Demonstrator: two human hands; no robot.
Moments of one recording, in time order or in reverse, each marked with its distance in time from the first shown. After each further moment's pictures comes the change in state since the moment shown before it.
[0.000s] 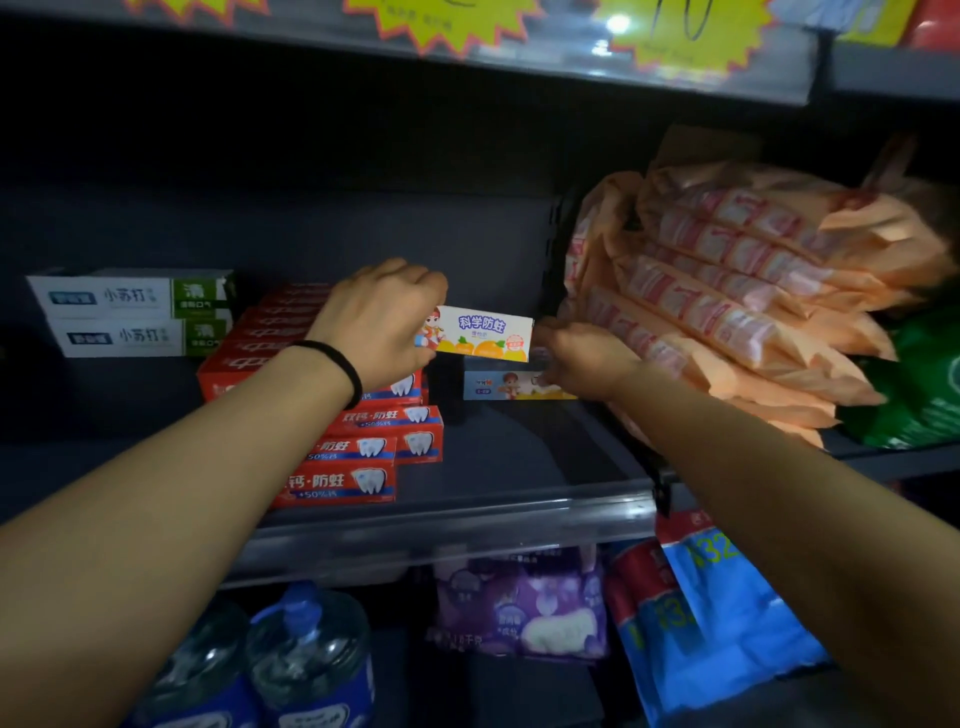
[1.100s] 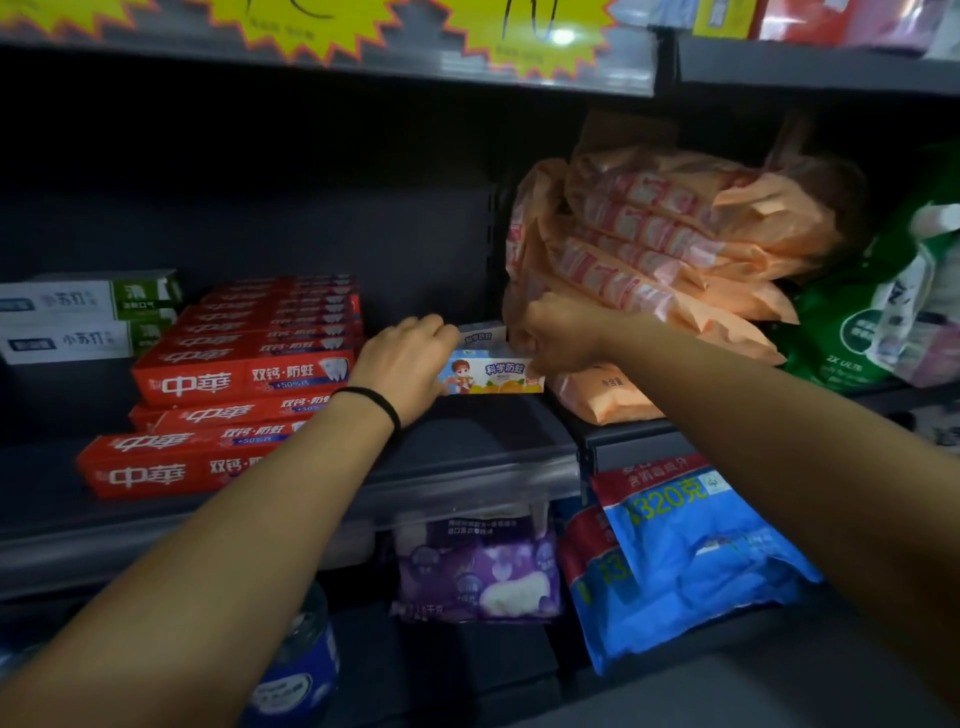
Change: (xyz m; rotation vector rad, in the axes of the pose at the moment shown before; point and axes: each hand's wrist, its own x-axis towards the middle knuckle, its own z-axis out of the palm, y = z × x) left_hand 0.000 0.084 0.037 -0.019 -0.166 0.022; right_hand -0.050 0.013 -0.058 -0.070 -0.194 -0.029
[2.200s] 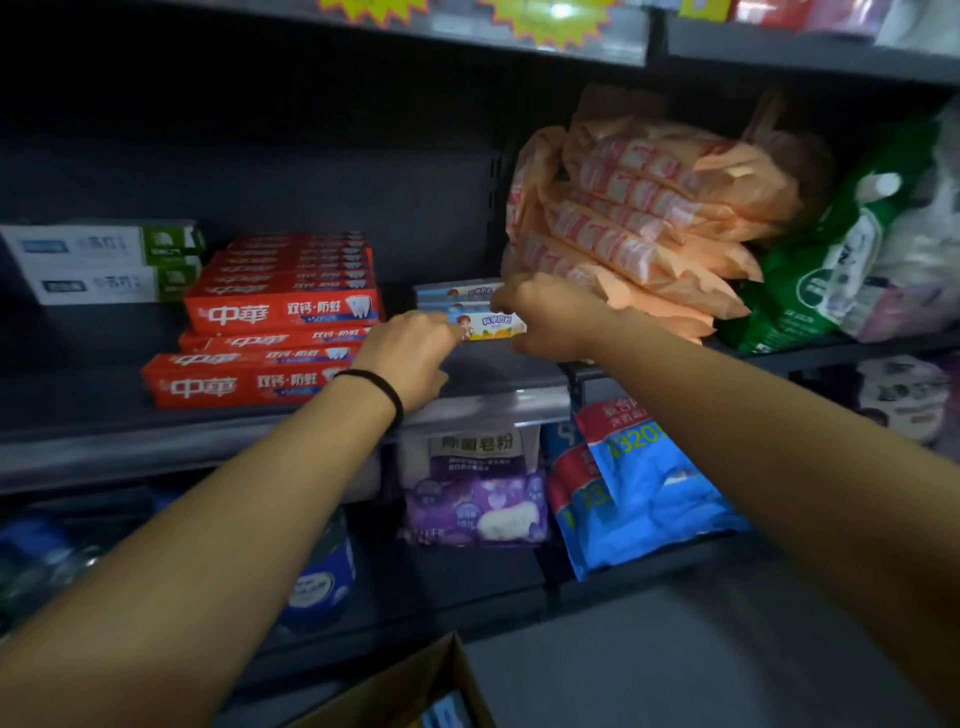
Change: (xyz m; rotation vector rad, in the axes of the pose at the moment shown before) left_hand -0.077 0.019 -0.025 -0.036 -0.086 -0.008; right_hand -0.060 -0.072 -0.001 0.015 0.128 0.043
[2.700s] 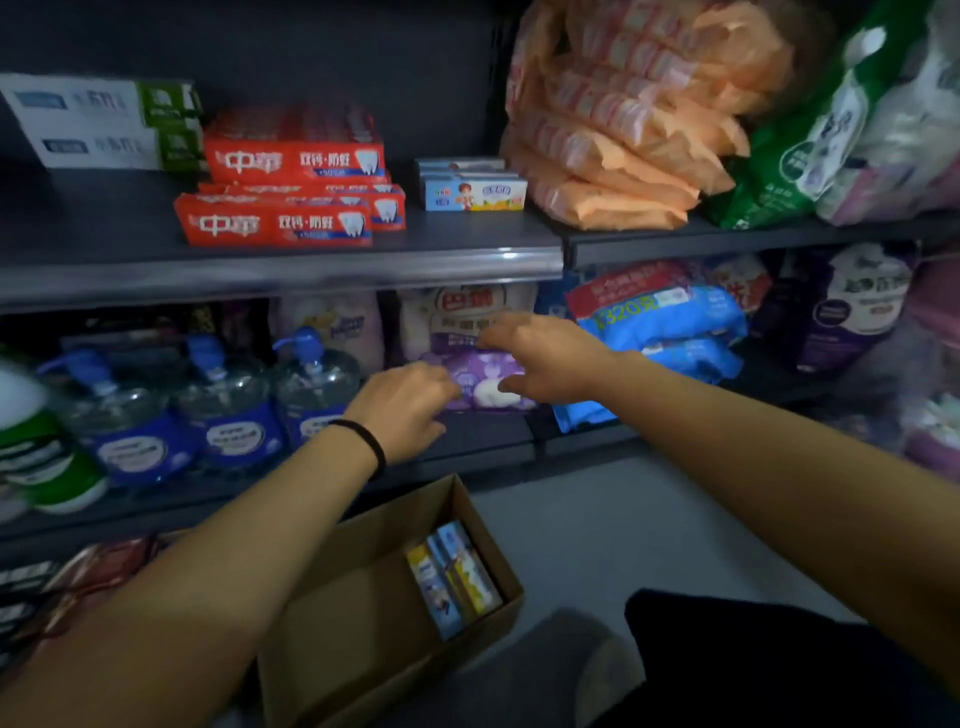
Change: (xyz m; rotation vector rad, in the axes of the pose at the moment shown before) left_hand -0.174 0.048 0.078 -0.122 -0.210 0.147; right_hand -0.151 -0.100 0.081 0.113 -0.142 -0.087
